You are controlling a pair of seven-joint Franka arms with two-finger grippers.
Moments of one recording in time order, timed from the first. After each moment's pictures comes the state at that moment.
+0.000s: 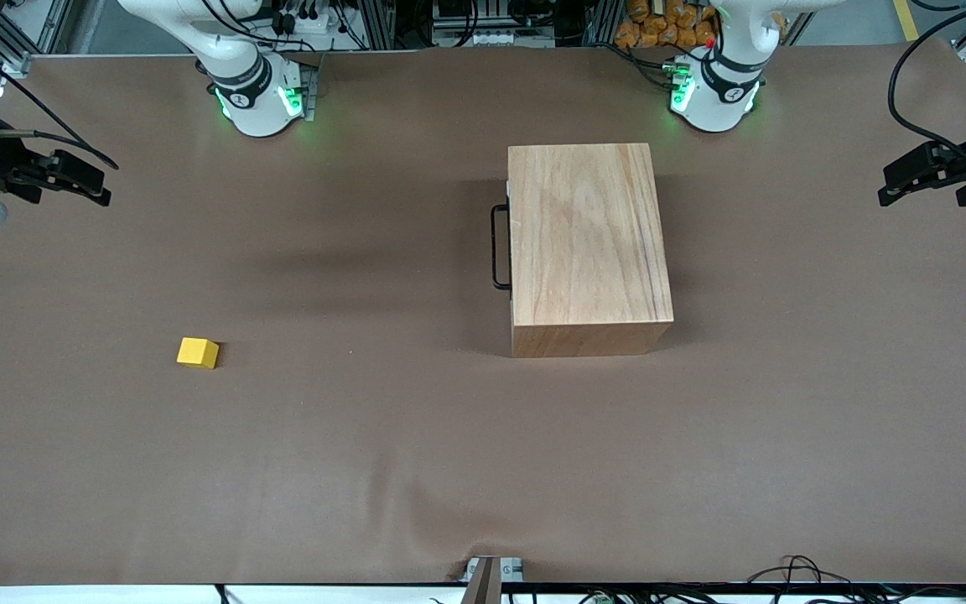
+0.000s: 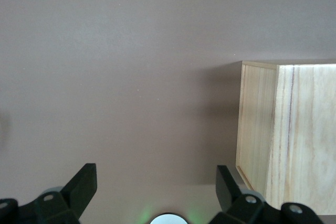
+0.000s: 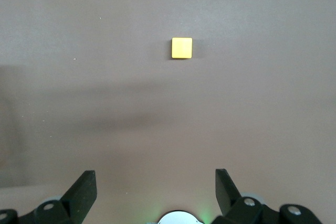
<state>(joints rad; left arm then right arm) -0.01 -0.02 -0.01 -1.54 -0.01 1.46 -0.01 -0.01 -0.09 0.00 -1.69 0.02 1.49 0.05</state>
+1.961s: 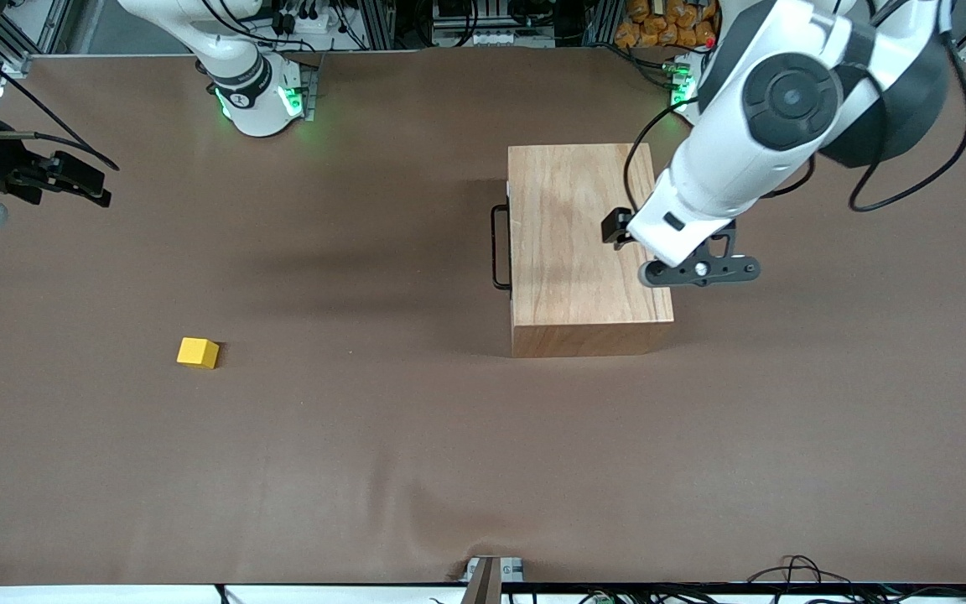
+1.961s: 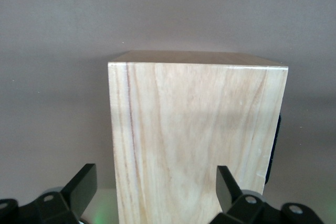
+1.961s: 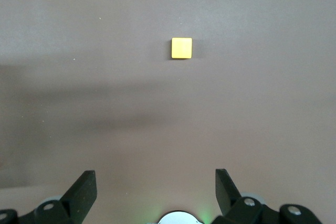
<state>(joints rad) -0.47 0.31 -0.04 -1.37 -0.08 1.55 -0.55 -0.01 -0.09 0.00 -1.70 0.02 1.49 0.05</state>
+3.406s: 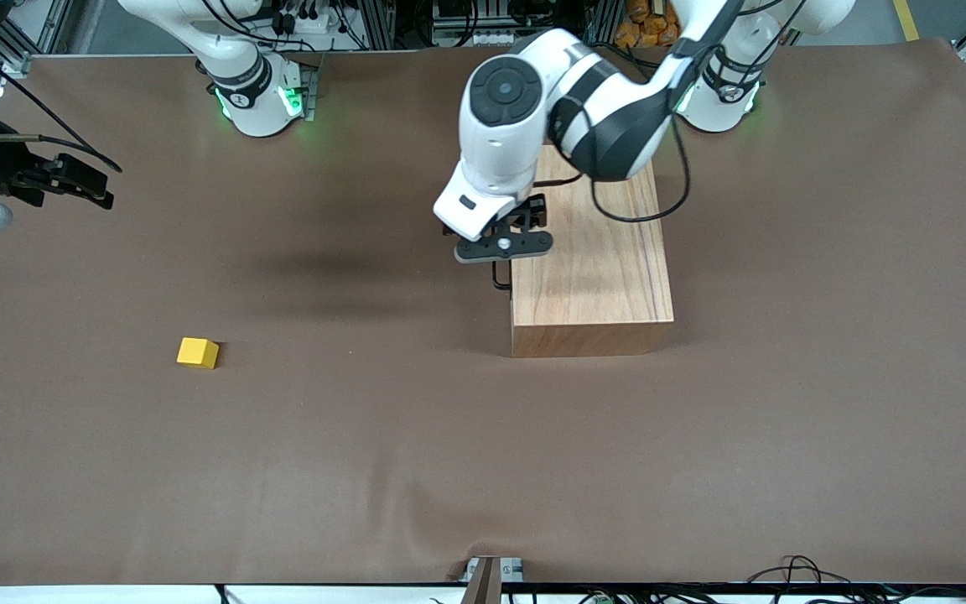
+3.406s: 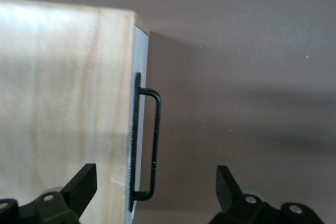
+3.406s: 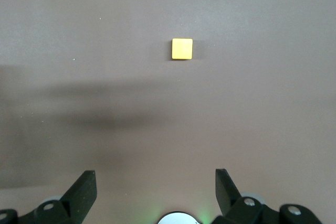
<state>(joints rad) -0.80 0.52 -0.03 -1.31 -0.08 1.81 -0.91 -0.01 -0.09 0.00 -1.70 0.01 1.50 0.05</state>
